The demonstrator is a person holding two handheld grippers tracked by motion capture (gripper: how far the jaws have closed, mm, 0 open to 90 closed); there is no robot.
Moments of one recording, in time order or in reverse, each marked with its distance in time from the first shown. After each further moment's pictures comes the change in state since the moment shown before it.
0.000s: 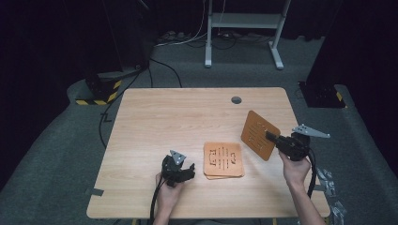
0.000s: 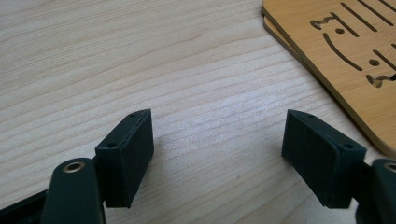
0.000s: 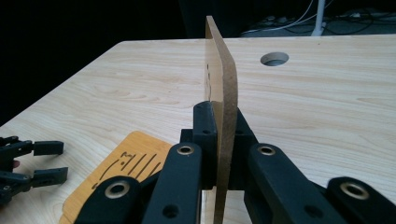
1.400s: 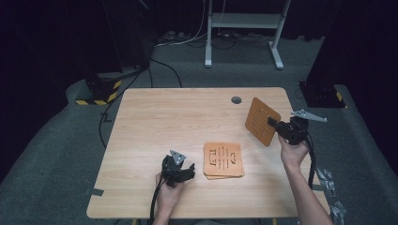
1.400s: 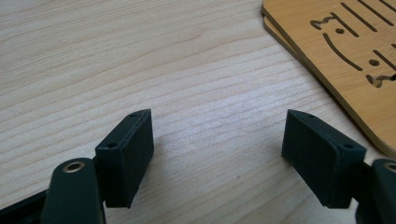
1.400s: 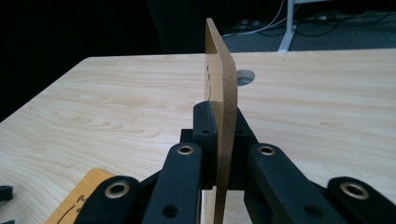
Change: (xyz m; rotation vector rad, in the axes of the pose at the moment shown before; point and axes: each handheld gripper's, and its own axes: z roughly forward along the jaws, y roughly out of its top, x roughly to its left) left arm 0.001 0.000 0.000 0.002 0.000 0.011; right arm -0.024 0.032 0.030 -0.009 -0.098 0.032
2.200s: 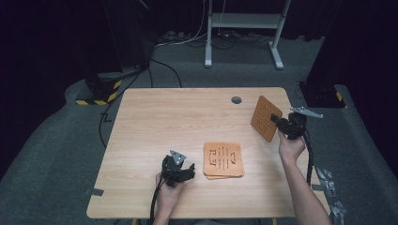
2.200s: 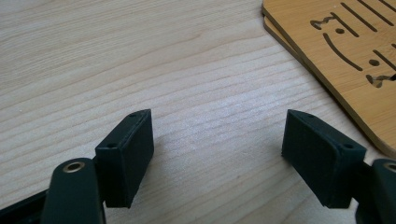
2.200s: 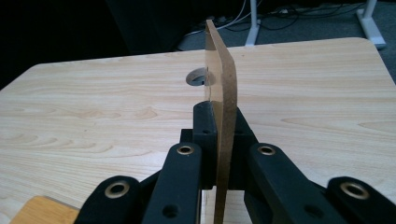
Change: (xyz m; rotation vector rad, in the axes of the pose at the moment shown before) left arm 0.000 0.000 0.000 -0.001 0.001 -0.001; right arm -0.024 -0.002 0.026 0.014 -0.130 0.057
